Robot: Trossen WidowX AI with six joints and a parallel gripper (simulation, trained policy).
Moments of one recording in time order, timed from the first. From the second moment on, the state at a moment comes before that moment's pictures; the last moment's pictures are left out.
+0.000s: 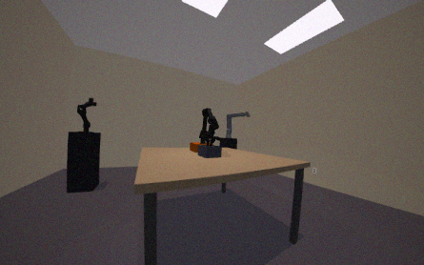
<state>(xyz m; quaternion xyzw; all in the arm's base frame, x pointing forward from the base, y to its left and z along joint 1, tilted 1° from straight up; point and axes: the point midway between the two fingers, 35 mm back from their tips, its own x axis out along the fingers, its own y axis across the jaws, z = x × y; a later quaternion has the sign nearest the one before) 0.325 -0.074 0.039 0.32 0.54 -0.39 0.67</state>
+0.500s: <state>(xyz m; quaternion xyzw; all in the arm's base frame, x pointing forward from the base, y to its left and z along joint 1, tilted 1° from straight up) 0.345 -0.095 0.031 0.30 0.56 -0.39 0.67</state>
